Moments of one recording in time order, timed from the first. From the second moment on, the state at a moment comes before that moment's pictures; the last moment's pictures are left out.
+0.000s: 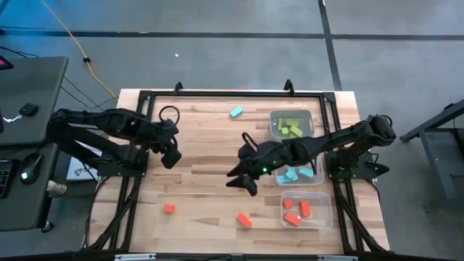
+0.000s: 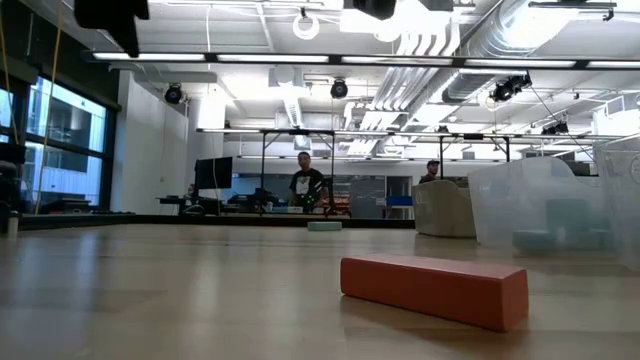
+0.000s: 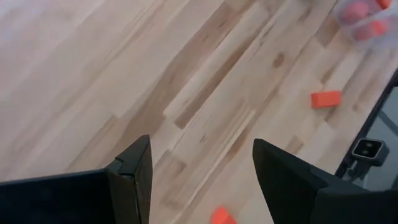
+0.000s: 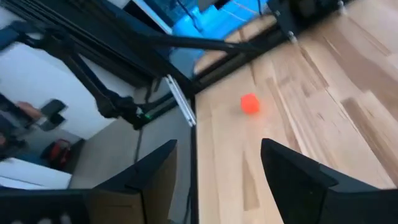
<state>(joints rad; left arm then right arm) -0.01 1.08 1.24 -1.25 -0.09 -0.83 0.23 1.57 1.28 -0.06 -0.10 0.69</state>
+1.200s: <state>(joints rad) -0.37 1.09 1.24 -1.28 -0.23 -1.18 0.43 1.73 1.27 -0.34 0.03 1.03</state>
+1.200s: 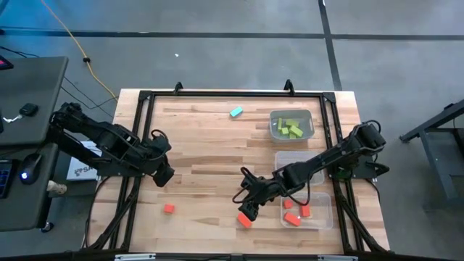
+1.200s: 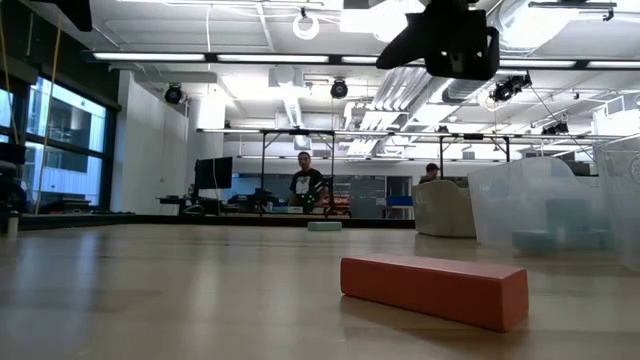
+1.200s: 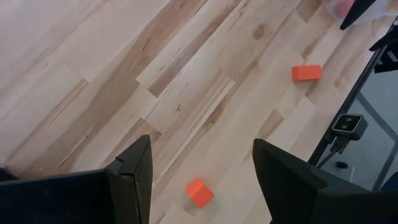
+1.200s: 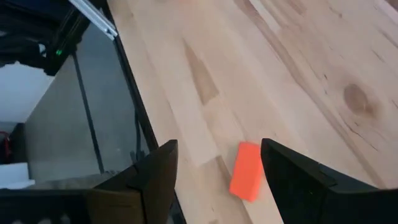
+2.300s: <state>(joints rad) -0.37 1.09 1.24 -1.28 -0.27 -1.18 0.46 2.11 1.90 -1.01 0.01 1.01</state>
